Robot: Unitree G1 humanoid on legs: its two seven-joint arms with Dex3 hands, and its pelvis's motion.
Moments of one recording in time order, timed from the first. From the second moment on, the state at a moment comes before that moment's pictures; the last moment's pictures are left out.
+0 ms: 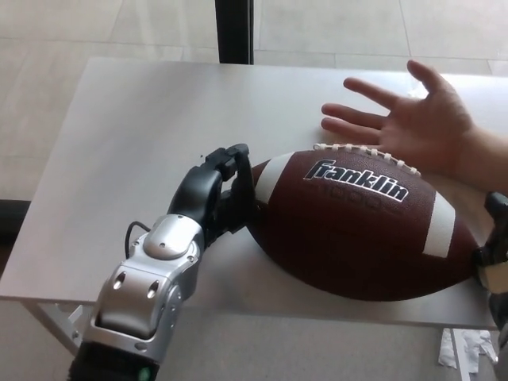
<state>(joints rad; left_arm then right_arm) -0.35 0.02 -0.16 0.09 -0.09 0.65 0.02 0.06 -0.06 -0.14 -0.13 0.18 0.41 -0.22</state>
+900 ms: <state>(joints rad) -0.27 -0.05 -0.12 0.05 -0.09 0.63 0.07 0.24 0.03 -0.30 -0.48 0.27 0.55 -0.23</state>
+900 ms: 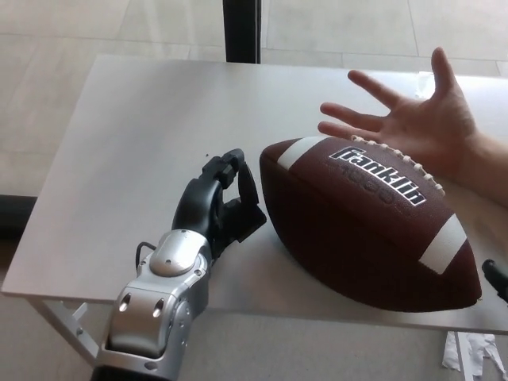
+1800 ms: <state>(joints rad) -0.25 -0.06 -0.11 0.07 -0.08 0.58 0.08 0.42 0.08 -0.07 -0.61 0.31 0.69 -0.30</state>
